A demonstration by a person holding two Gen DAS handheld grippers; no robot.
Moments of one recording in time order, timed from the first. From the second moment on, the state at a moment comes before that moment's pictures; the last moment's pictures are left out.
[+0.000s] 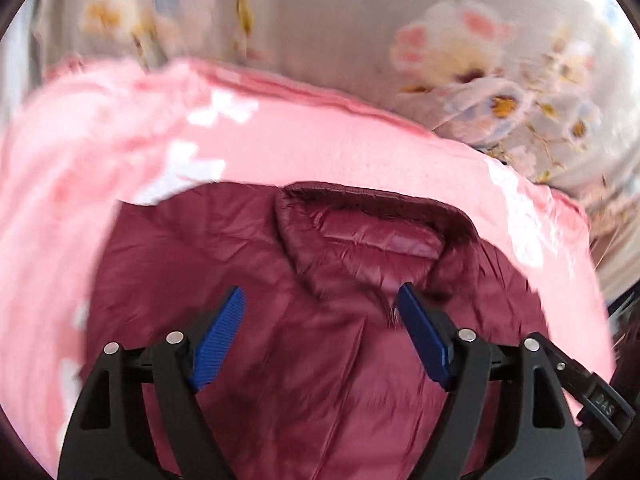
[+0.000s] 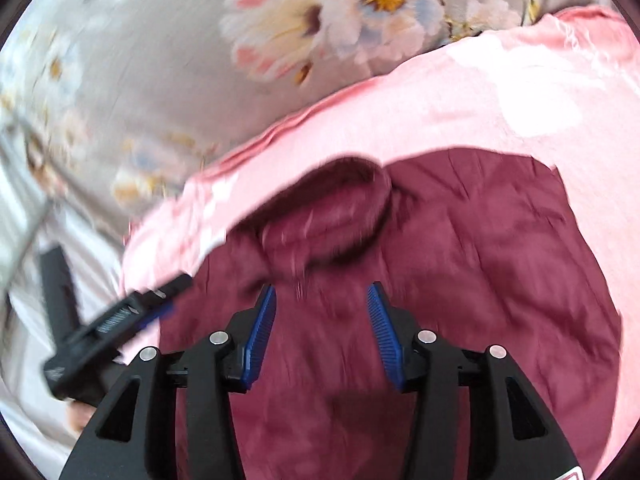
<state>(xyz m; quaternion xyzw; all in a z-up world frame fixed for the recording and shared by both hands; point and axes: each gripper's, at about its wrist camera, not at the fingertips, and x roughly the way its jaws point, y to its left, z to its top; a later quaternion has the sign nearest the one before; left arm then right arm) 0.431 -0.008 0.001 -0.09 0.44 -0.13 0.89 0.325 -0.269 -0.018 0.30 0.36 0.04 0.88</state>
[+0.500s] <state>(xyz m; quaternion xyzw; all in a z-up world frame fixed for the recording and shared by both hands) 0.463 -0.008 -0.032 -0.13 0.48 -0.16 0.85 0.376 -0.263 -0.042 0.28 0.36 0.06 0.89</state>
